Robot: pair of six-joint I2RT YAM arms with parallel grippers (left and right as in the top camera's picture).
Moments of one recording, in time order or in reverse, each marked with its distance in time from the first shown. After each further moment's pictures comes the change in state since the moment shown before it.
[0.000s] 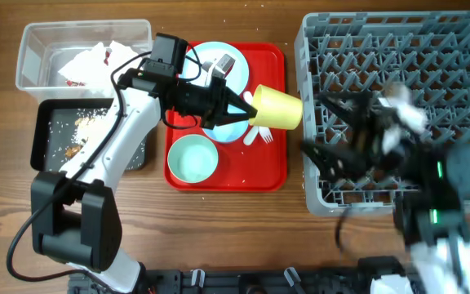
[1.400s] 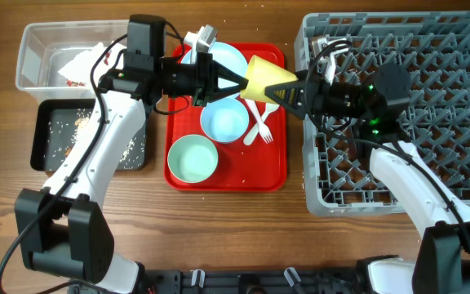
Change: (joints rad) left arm 0.056 -0.069 0.000 0.311 -0.051 -0.259; right arm 0.080 0.580 0.040 0.412 -0.077 0.446
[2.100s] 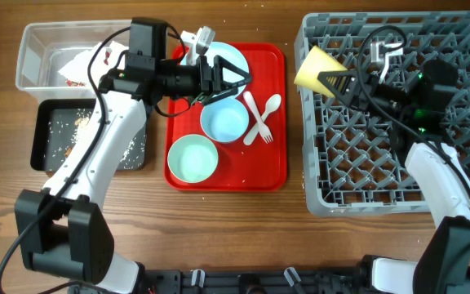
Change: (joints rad) left arm -0.003 -0.002 0.002 -0.076 -0.203 0.135; right arm -0.307 -0.002 0.003 -0.482 0.017 -0.237
